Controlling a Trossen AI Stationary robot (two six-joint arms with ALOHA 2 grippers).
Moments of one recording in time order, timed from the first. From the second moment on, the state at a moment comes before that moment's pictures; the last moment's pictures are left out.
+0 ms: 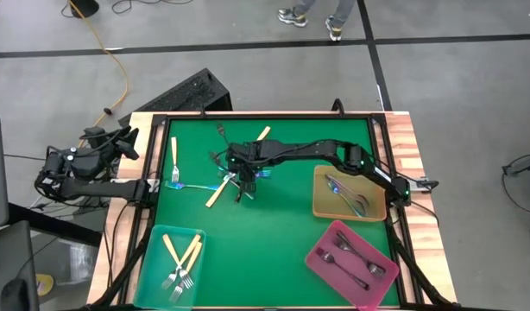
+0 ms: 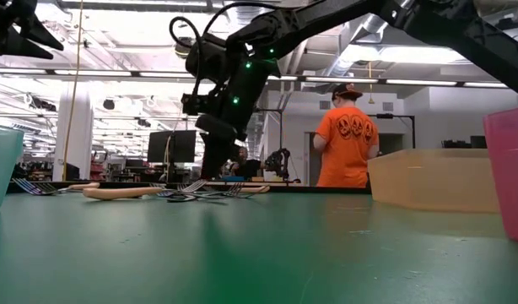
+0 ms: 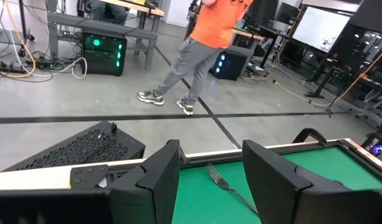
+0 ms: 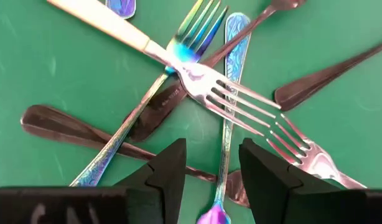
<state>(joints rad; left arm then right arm) -0.03 0.02 0.80 -1.22 -1.09 -0.71 -0.16 2.39 2.07 -0.75 0.07 -0.16</state>
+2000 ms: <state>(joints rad) -0.03 0.02 0.80 -1.22 -1.09 -0.71 -0.20 2.46 2.09 -0.69 -0.05 -0.08</state>
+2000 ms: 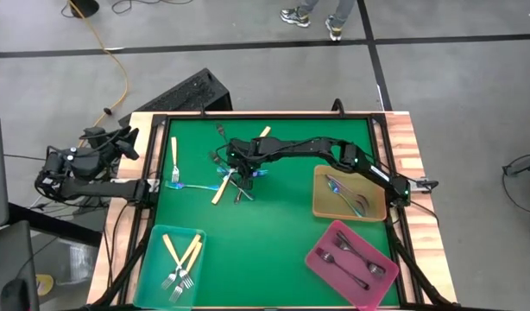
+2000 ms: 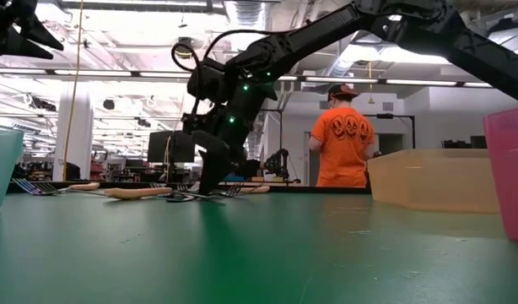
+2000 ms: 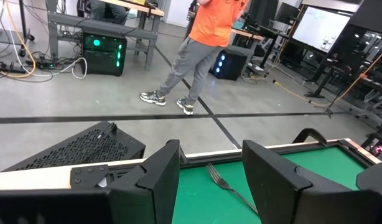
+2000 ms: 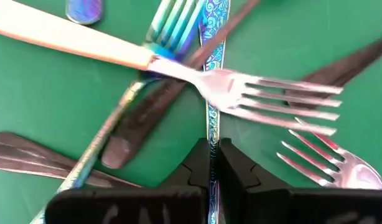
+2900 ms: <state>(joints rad) -0.03 0.02 0.80 -1.22 -1.09 -0.71 -0.12 2.46 2.17 -0.82 0.75 -0.25</state>
